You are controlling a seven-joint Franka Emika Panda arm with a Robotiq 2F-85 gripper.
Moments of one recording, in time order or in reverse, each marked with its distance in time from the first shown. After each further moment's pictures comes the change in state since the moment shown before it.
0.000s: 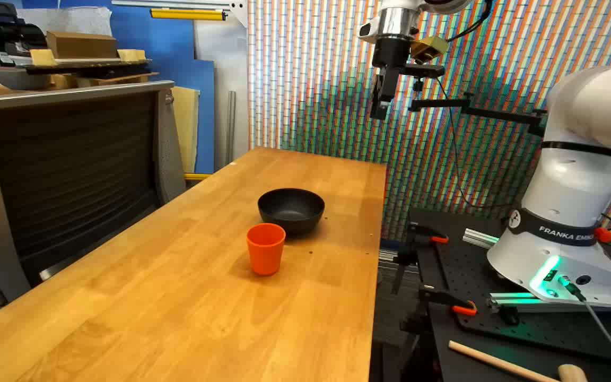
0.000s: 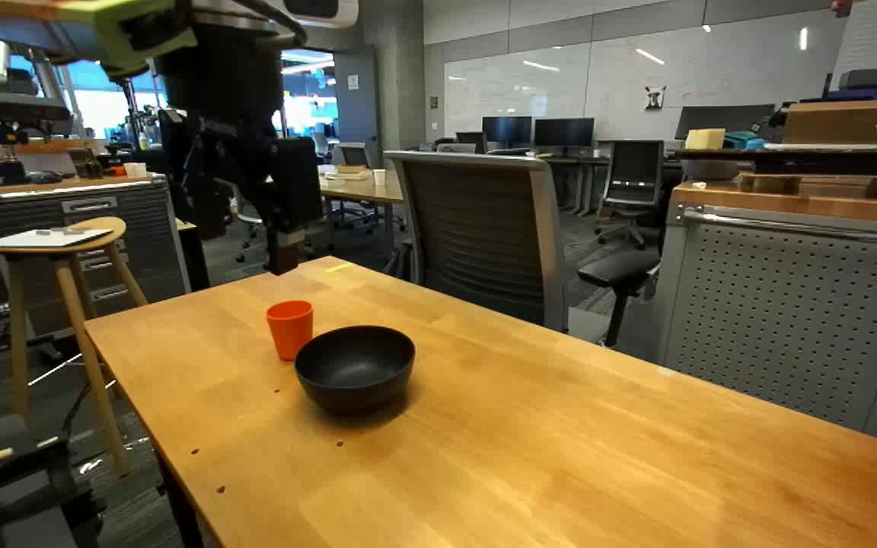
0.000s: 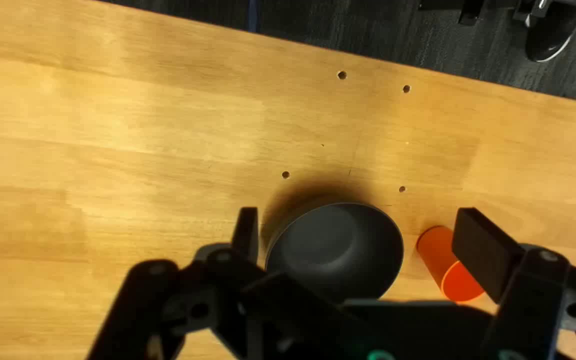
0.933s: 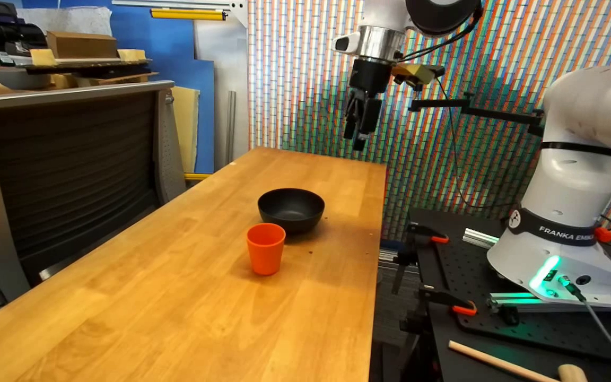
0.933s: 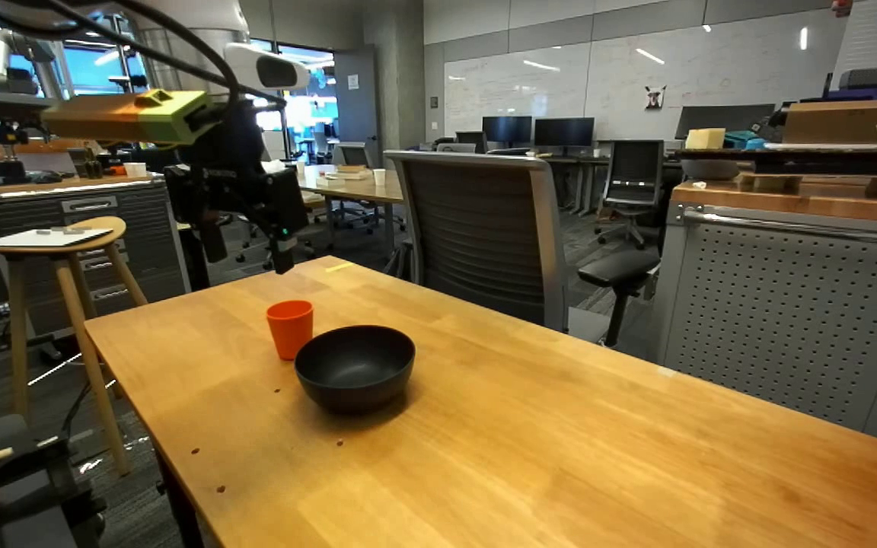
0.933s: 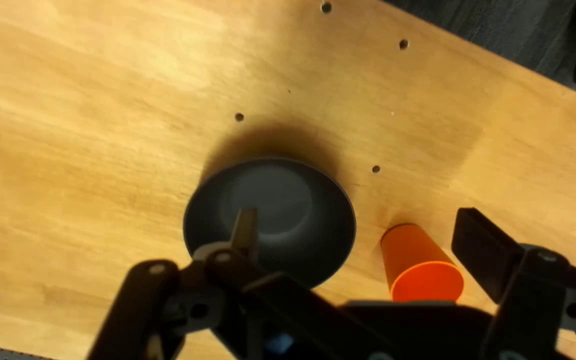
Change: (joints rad) arm 0.075 0.070 0.234 -0.118 0.012 0.292 0.074
